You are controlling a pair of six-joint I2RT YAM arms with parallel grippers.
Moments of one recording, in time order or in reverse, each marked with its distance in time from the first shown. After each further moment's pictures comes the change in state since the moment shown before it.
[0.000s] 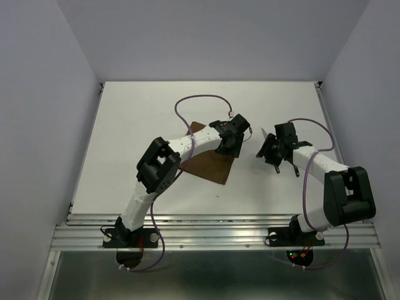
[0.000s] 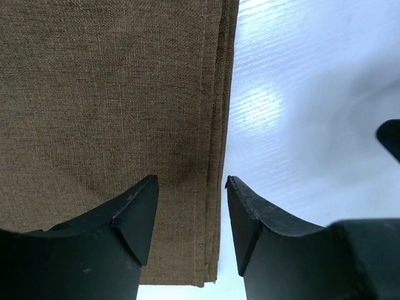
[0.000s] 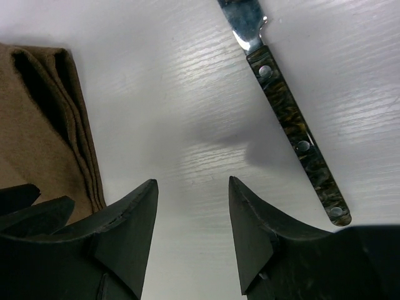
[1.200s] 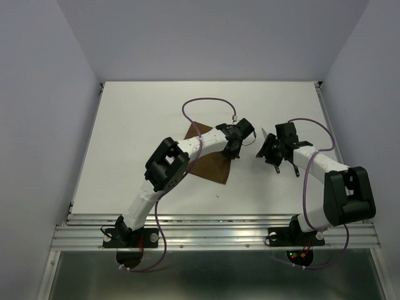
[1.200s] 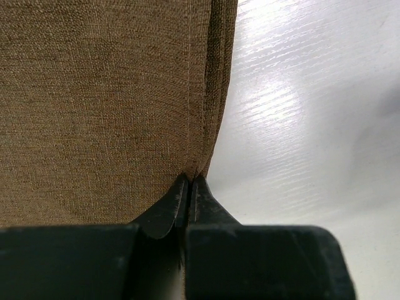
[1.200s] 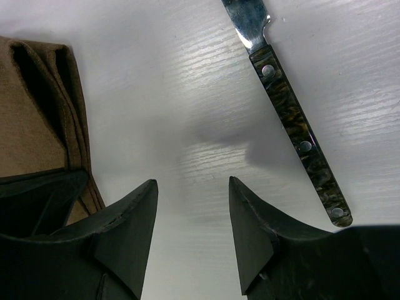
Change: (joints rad) left arm -0.022 0.118 0.081 -0.029 -0.048 0.005; right arm -0.013 0.000 0.000 0.000 -0.014 -0.014
